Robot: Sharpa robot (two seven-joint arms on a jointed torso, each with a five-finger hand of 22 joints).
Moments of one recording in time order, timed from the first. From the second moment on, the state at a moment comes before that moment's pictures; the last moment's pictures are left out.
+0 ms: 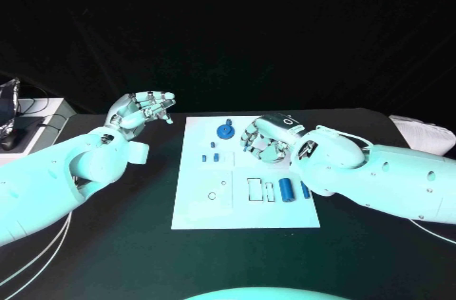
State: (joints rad) left arm 1.00 -0.87 0.28 1.38 -0.24 -0.18 0.40; left_hand 1.39 -0.19 0.50 0.07 0.27 0.88 0.20 0.24 0.32 0.80 0.14 0.57 0.21 0.91 0.07 1.09 0.48 0.17 0.89 0.16 0.82 0.73; right arm 1.25 -0.77 -0.12 1.62 -1.60 -0.44 -0.14; right_hand 1.35 -0.16 0.68 -0.03 0.18 1.12 0.13 0.17 0.44 1.24 0.09 0.07 0.08 1.46 -0.02 1.32 1.18 0.10 1.41 0.07 1.18 1.19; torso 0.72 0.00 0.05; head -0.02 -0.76
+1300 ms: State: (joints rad) left arm 0.99 -0.87 0.28 1.41 -0.24 -0.20 0.39; left_hand 1.39 -0.19 0.50 0.07 0.27 0.88 0.19 0.25 0.32 0.80 0.14 0.57 0.21 0.91 0.07 1.09 0.48 0.17 0.89 0.16 0.82 0.73; right arm 1.15 -0.63 -0.15 1.57 -1.69 -0.38 -0.17; right_hand 1.34 -0.17 0.69 -0.03 0.18 1.11 0.12 0.17 0.44 1.24 0.09 0.06 0.08 1.46 -0.02 1.32 1.17 0.10 1.41 0.07 1.18 1.18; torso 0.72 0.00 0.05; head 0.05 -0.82
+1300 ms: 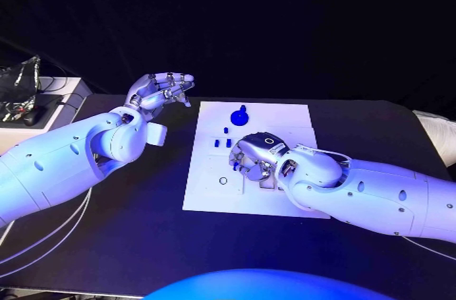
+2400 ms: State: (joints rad) left arm 0.99 -0.87 0.28 1.41 -0.24 -0.20 0.38; left_hand 1.39 -0.19 0.50 0.07 0.27 0.88 0.19 0.25 0.32 0.80 0.14 0.57 0.21 0.91 0.07 1.09 0.48 0.17 0.89 0.16 0.82 0.73; right arm 1.14 -0.61 -0.15 1.55 -1.72 -0.36 -0.20; right_hand 1.34 -0.17 0.69 -0.03 0.19 1.11 0.12 0.17 0.45 1.24 0.09 0.06 0.07 1.46 -0.02 1.32 1.16 0.10 1.41 0.07 1.18 1.18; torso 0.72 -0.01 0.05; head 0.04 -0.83
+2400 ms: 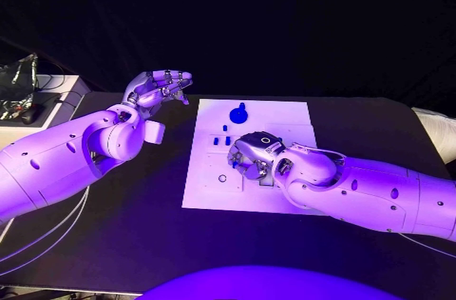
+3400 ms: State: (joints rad) left arm 0.99 -0.88 0.28 1.40 -0.24 -0.19 0.36; left_hand 1.39 -0.19 0.49 0.07 0.27 0.87 0.20 0.25 0.32 0.79 0.15 0.57 0.20 0.91 0.08 1.09 0.48 0.17 0.89 0.16 0.81 0.73; right arm 1.14 -0.68 -0.15 1.60 -1.67 -0.50 -0.20; right_hand 1.47 -0.21 0.22 0.16 0.11 0.95 0.15 0.07 0.37 0.96 0.11 0.14 0.07 1.45 0.03 1.28 0.98 0.12 1.31 0.12 0.86 0.94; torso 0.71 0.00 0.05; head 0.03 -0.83
